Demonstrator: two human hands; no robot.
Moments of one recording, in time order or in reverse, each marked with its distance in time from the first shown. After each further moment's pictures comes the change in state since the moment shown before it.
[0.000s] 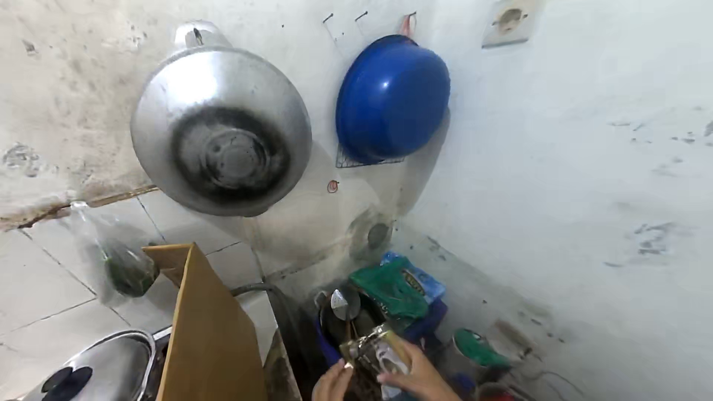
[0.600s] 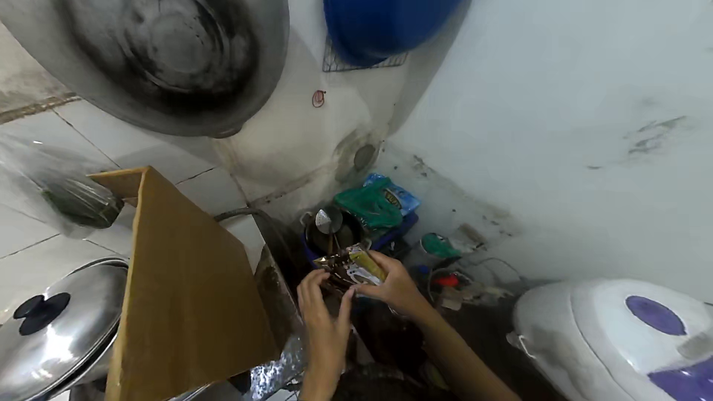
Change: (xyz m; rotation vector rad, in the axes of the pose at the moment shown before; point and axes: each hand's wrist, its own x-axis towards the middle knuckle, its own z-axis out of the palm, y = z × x) left_hand 0.006 -0.056 0.089 0.066 0.461 -0.061; right_hand -0.016 -0.015 0.020 -0.048 0.039 -0.125
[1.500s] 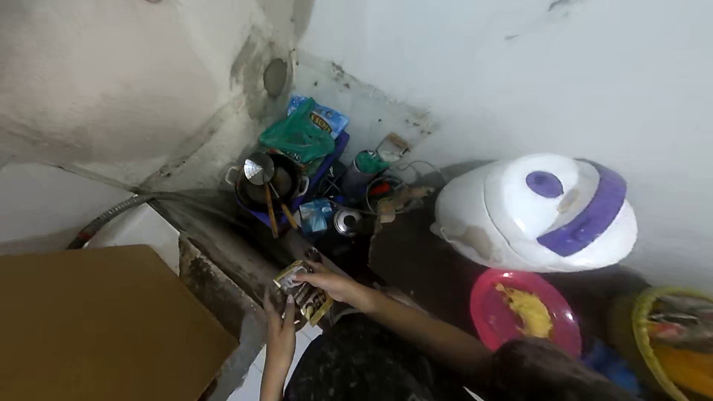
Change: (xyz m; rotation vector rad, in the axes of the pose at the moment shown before) left_hand -0.064 -0.047 0.015 -0.257 -0.627 -1.052; right_hand -0.046 0.132 0.049 0.523 -0.131 0.970
